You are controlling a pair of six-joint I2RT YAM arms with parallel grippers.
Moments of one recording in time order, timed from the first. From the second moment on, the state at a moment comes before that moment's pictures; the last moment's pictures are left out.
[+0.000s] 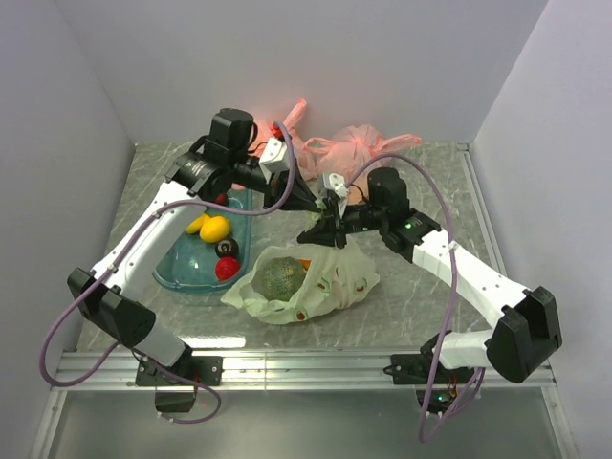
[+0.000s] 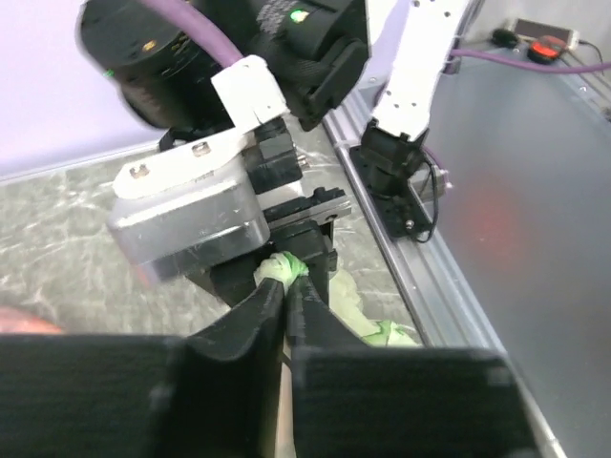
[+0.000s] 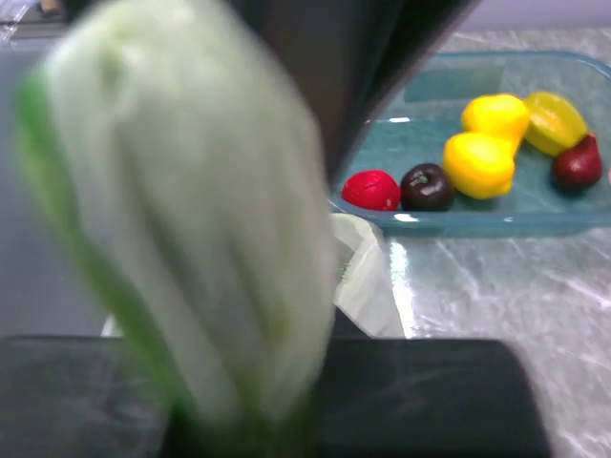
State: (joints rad) left arm -0.56 1.54 1.73 -0.65 1.28 0.52; right arm 0.58 1.30 1.04 -0.03 -1.03 -0.19
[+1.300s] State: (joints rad) left arm -0.32 1.03 1.17 -1.34 0.68 0.85; right arm 0.46 1.22 1.01 -0.12 -0.79 -0.01
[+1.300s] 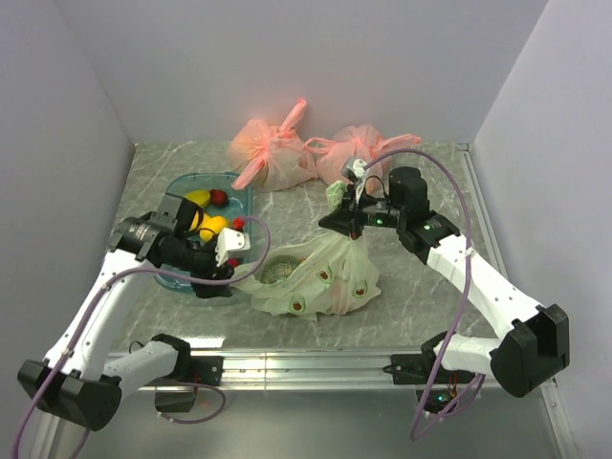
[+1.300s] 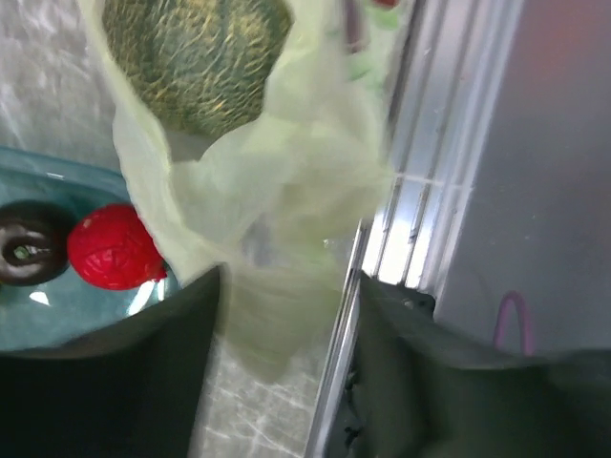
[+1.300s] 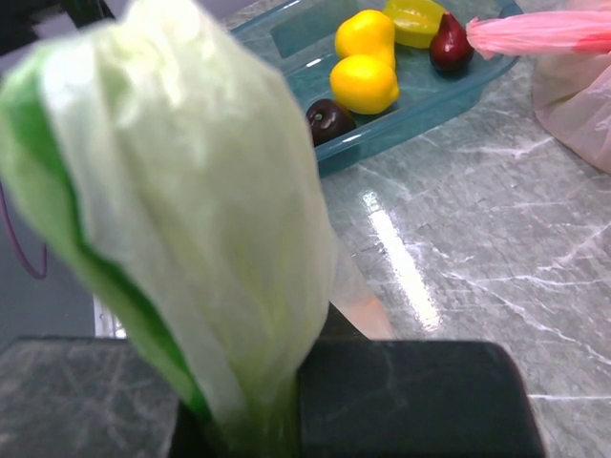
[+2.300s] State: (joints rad) left arm -0.24 1.19 1.36 -0.75 0.97 0.43; right arm 0.20 1.20 1.00 -0.23 -0.57 0.21
